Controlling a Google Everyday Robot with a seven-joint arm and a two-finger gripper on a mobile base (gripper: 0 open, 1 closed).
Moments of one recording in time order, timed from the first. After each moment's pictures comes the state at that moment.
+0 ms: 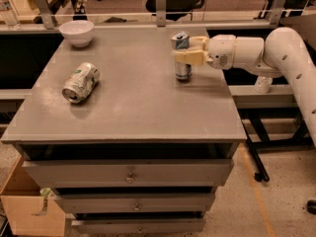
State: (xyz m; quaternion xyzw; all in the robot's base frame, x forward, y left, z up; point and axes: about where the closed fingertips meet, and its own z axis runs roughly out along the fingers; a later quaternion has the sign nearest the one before) arm 0.690 -0.074 0.917 -0.45 0.59 0.38 0.55
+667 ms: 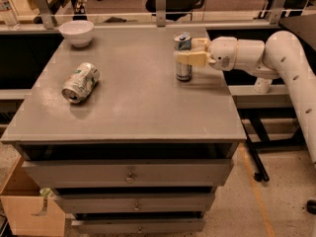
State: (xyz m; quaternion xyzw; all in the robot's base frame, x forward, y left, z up) arm 0.696 -0.082 0.909 -0.45 0.57 0.41 0.55
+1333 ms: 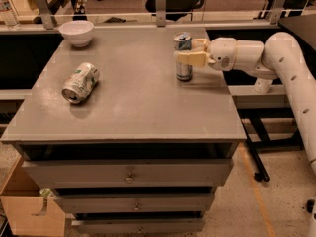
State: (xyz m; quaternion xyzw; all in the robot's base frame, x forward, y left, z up) arm 0.697 -0.082 0.907 -0.45 0.57 0.42 0.55
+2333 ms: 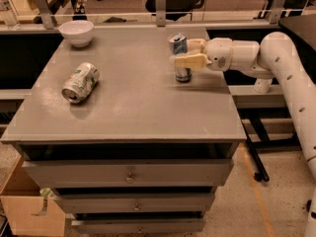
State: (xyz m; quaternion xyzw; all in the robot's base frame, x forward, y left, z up) arm 0.696 -0.071 0.907 -0.45 0.56 0.42 0.55
